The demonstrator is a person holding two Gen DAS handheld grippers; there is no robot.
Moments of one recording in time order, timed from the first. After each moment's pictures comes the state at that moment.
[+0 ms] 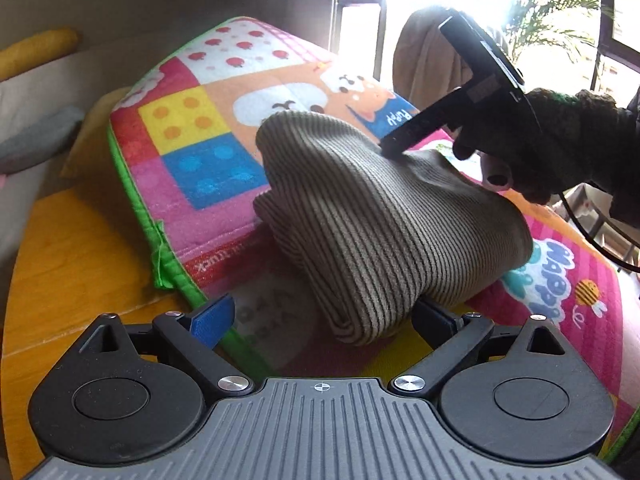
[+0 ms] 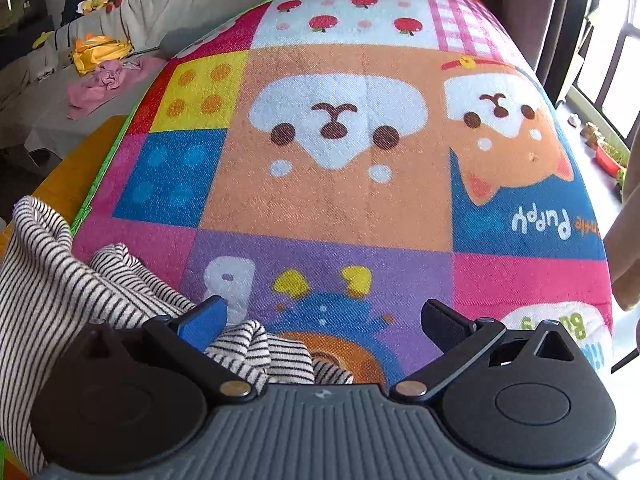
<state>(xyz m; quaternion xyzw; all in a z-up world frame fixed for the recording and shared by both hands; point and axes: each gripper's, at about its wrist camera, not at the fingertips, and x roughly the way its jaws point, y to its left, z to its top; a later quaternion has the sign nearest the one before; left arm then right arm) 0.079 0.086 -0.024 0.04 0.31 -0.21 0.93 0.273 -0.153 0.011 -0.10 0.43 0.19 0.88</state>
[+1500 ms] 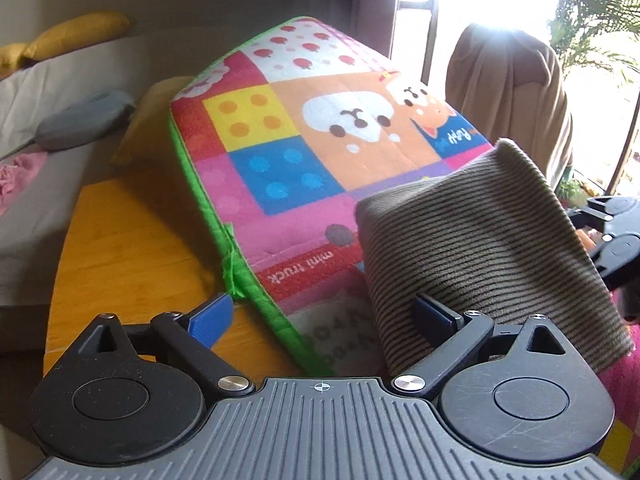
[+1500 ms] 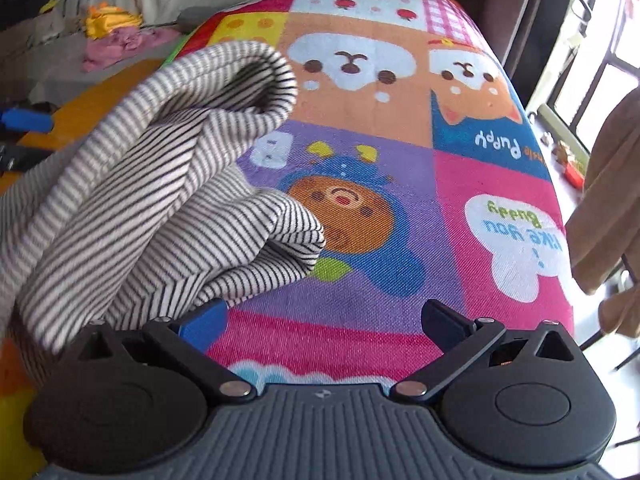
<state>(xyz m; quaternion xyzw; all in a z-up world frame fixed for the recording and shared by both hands) 0.095 0.117 -0.014 0.01 0.33 -0.14 0.93 0.125 -0.171 -0.014 -0.19 0.38 0.17 0.89</state>
